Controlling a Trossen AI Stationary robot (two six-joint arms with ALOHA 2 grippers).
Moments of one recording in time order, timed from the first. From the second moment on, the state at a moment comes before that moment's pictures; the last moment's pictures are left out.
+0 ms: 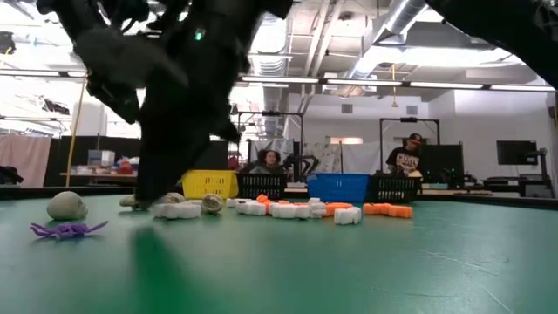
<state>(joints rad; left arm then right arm) 0.56 0.82 0.75 -0.81 -0.15 -0.08 0.24 2.51 2.35 -0.91 0.09 0.33</state>
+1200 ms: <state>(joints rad) 0.56 0.82 0.75 -0.81 -0.20 -0.09 -0.37 2.37 2.35 -1.06 0.03 0.19</state>
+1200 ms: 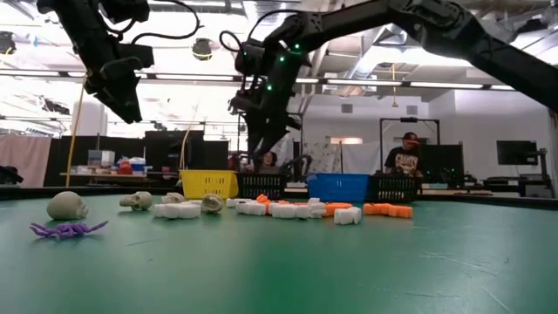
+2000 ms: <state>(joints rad) 0.56 0.82 0.75 -0.80 -0.13 -0.09 0.21 2.35 2.33 -0.84 -0.10 0.15</state>
